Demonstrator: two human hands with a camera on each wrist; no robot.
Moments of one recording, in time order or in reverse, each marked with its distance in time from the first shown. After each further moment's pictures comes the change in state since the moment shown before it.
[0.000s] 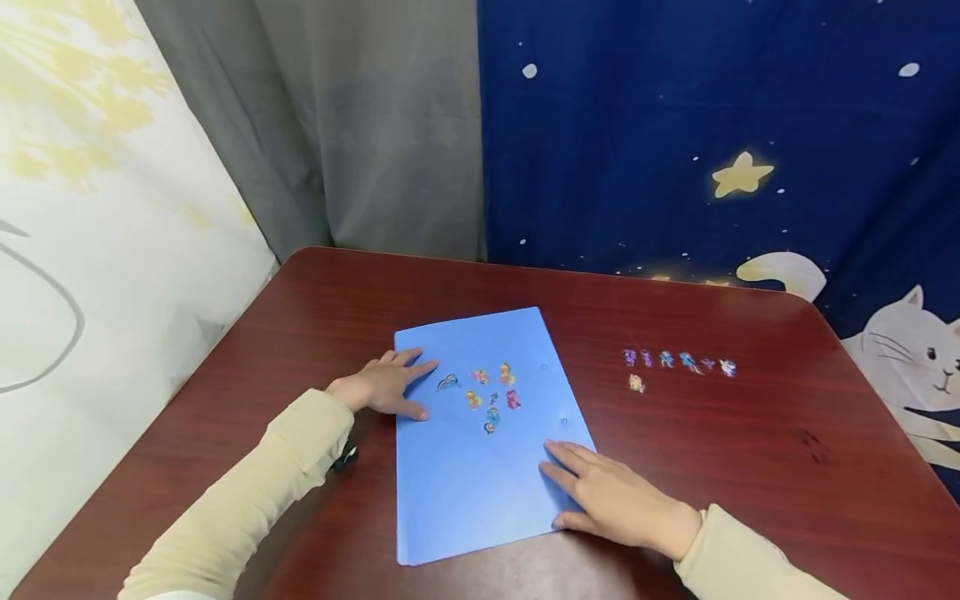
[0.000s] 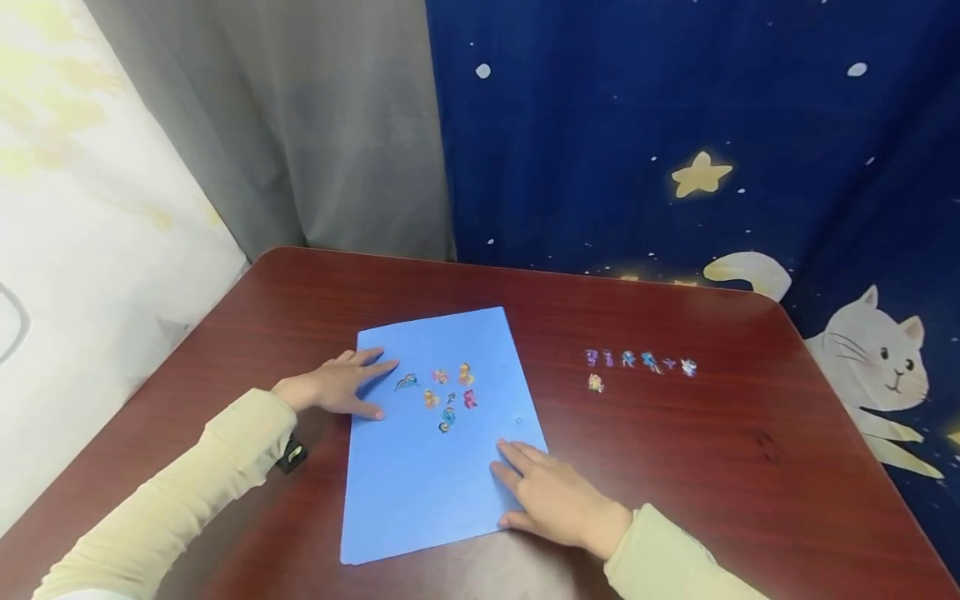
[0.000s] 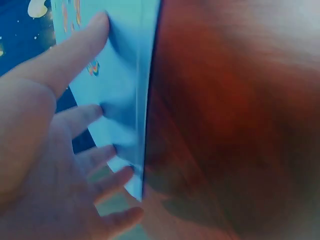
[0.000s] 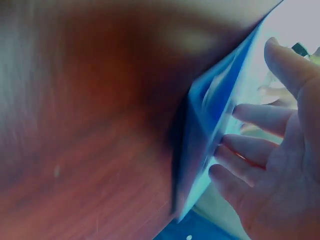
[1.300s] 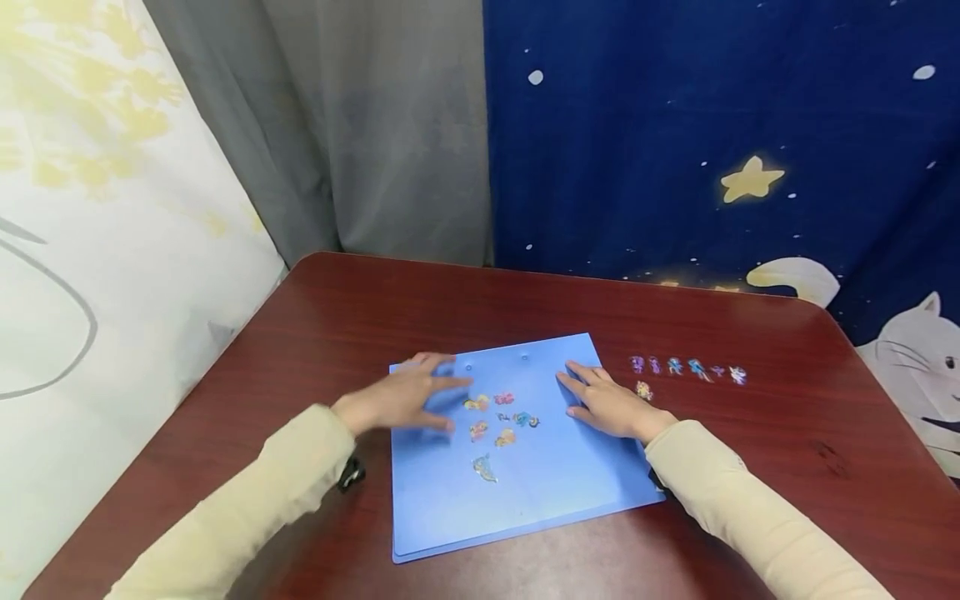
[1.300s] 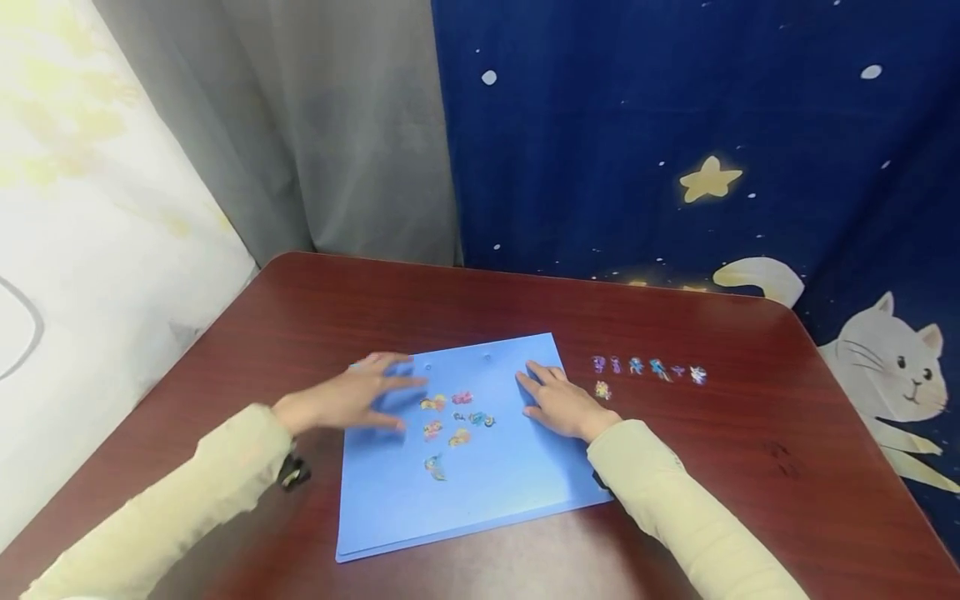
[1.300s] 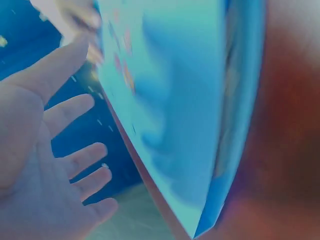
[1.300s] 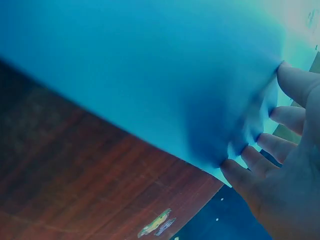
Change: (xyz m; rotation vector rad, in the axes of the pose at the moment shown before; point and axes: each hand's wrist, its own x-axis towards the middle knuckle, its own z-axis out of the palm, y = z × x) left_hand -0.019 0.033 -0.009 0.026 0.165 0.259; right_hand 0.058 0.093 -0.004 0.109 0.060 0.221
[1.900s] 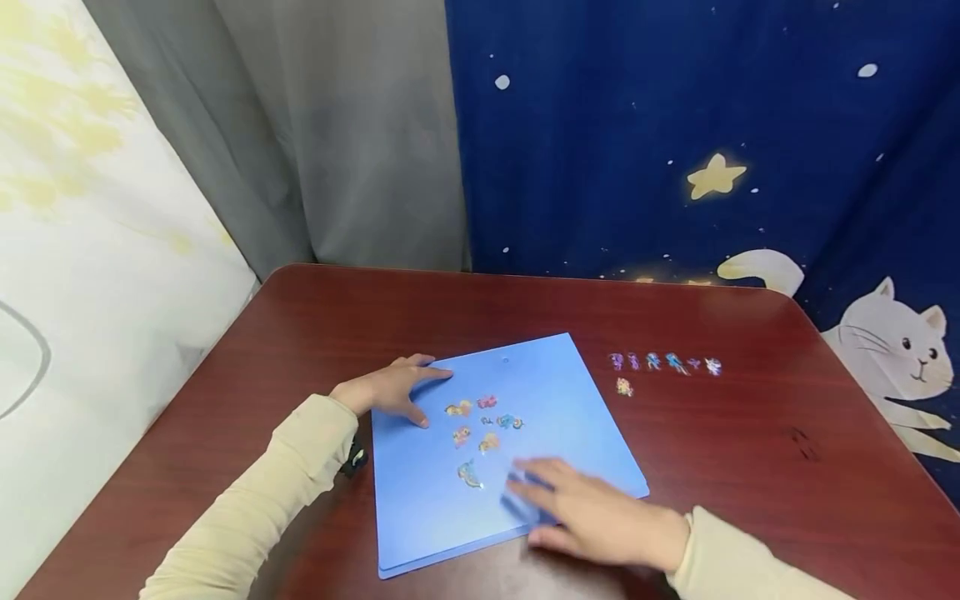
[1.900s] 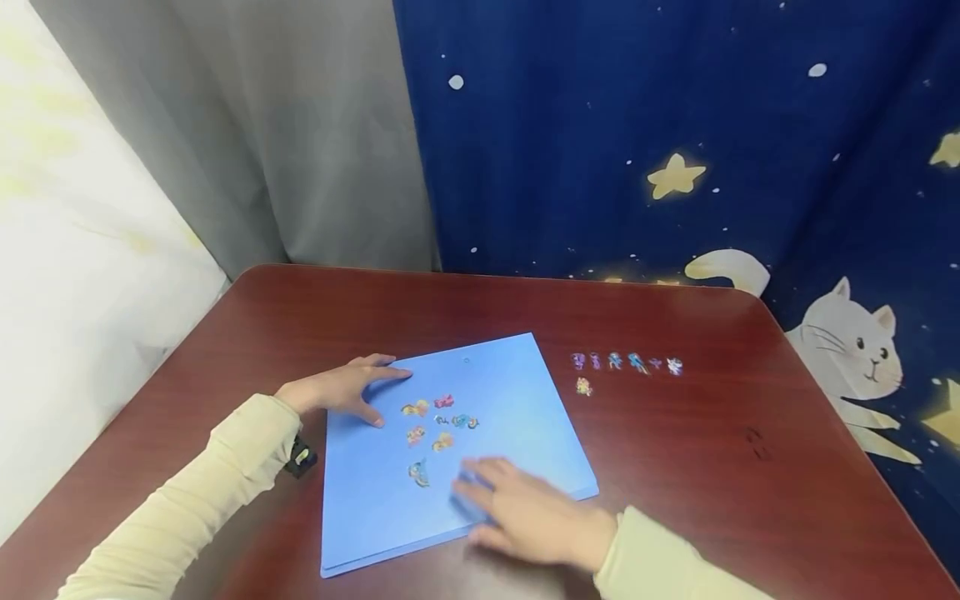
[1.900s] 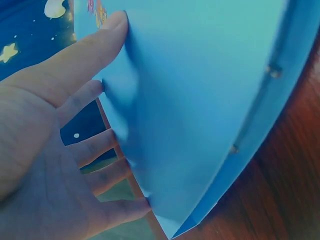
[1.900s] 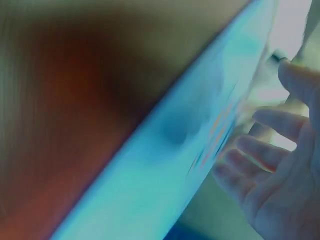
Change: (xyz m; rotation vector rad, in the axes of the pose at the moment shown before) left_hand 0.031 -0.026 0.001 -0.184 -0.142 -0.120; right_hand -0.070 -0.083 0.010 -0.039 0.085 -0.343
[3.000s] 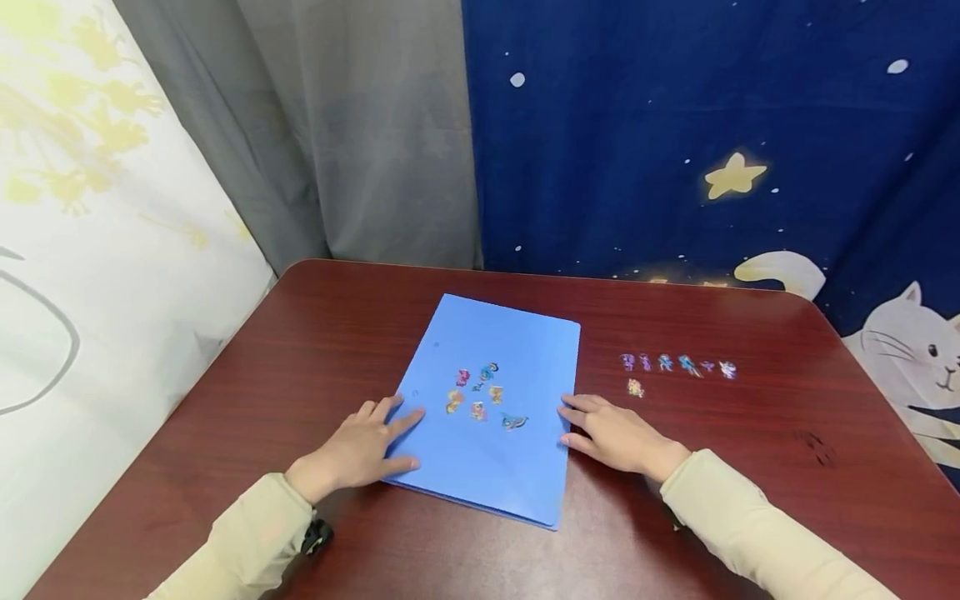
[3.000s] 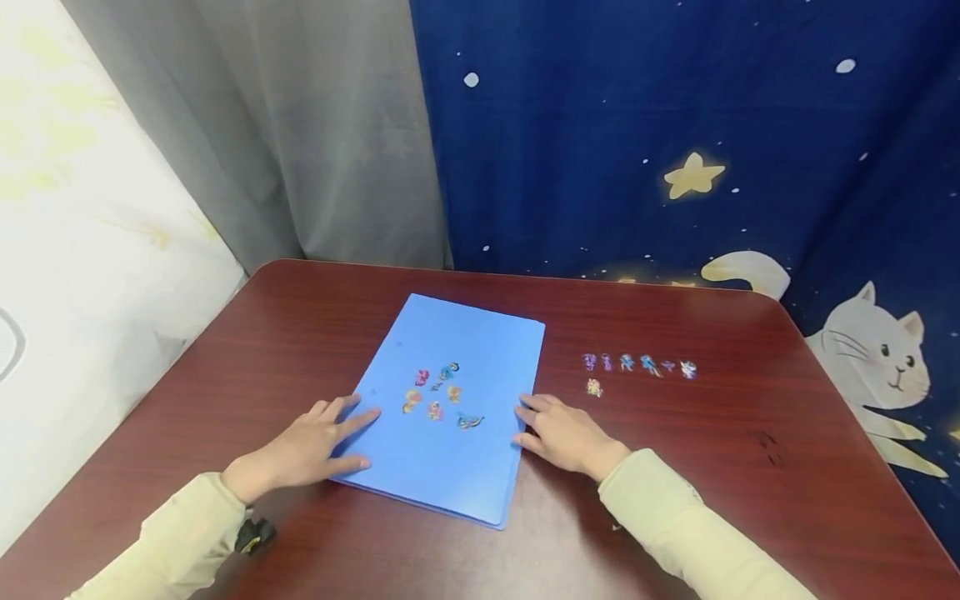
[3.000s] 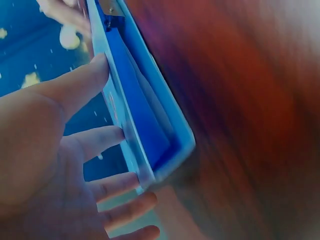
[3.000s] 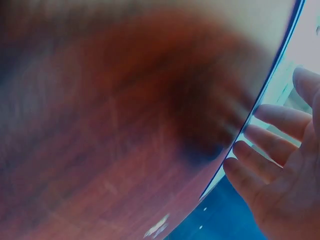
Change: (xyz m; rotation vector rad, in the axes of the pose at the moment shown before) left_hand -0.082 0.020 0.043 0.224 0.238 -0.058; right_hand 0.007 0.074 -0.002 0.013 -0.046 0.259
